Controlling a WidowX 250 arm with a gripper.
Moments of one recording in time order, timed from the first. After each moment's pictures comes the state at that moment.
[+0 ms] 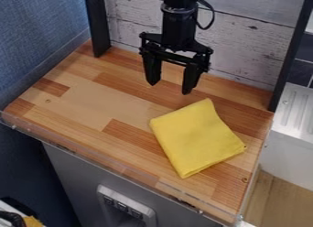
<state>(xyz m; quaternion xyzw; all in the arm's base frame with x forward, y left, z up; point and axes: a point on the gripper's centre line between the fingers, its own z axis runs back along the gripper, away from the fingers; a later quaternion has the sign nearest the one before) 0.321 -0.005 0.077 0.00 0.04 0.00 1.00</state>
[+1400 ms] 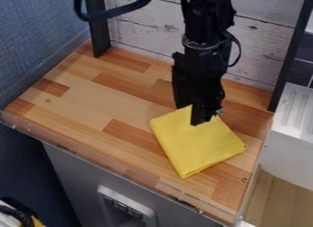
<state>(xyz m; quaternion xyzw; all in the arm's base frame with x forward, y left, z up) 0.295 -0.054 0.065 0.00 -0.02 -0.30 0.95</state>
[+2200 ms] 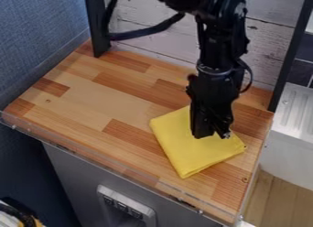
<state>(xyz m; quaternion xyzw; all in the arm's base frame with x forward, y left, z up) 0.293 -0.072 0.034 -0.01 0.01 -0.35 0.94</state>
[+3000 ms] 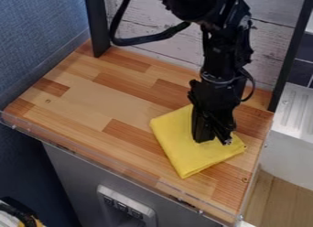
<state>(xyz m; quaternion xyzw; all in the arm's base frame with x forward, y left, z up) 0.294 -0.073 0.024 0.01 0.01 -0.34 0.94</state>
